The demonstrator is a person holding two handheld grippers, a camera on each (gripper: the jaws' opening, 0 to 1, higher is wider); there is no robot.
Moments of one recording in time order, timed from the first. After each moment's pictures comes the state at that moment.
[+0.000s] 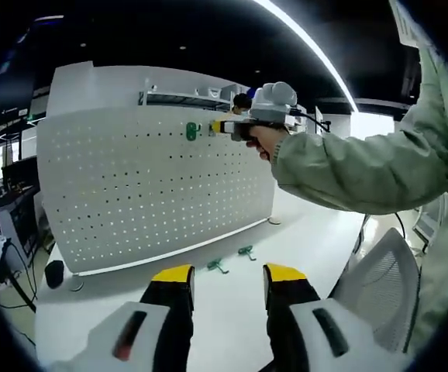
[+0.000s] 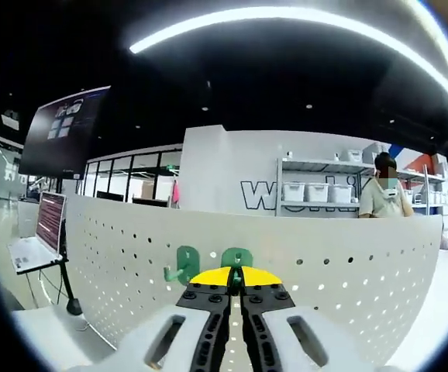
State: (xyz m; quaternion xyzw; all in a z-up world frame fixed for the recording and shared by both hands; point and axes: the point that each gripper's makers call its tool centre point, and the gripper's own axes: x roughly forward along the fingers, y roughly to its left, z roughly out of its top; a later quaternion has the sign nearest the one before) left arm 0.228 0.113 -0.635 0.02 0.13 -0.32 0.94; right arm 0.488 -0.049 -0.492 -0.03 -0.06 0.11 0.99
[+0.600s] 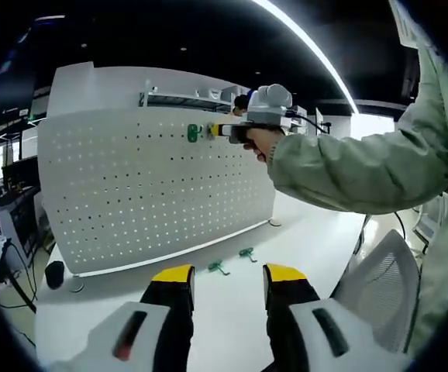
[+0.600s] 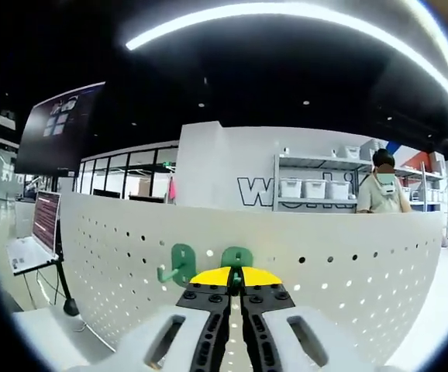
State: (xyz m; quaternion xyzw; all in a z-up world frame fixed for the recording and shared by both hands) left arm 0.228 0.115 -0.633 0.02 0.13 -0.31 0.94; right arm 0.494 -0.049 -0.497 -0.03 -0.05 0.10 0.99
